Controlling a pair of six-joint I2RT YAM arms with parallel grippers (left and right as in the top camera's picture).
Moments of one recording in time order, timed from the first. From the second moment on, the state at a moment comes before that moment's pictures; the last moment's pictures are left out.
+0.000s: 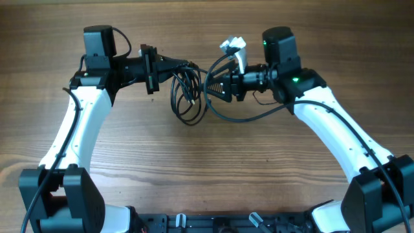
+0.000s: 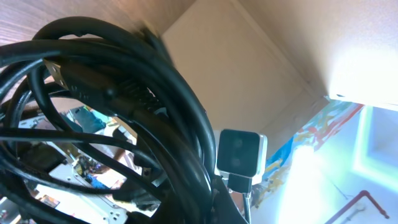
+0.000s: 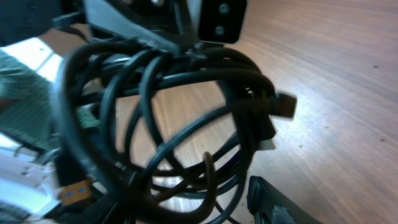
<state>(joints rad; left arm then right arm) 0.00 1.60 1.20 -0.34 1.33 -1.59 0.38 1.62 1.22 -0.28 -0.95 0.05</state>
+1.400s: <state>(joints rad) 0.00 1.60 1.20 -0.34 1.36 -1.64 0.32 1.62 1.22 -0.08 -0.85 0.21</state>
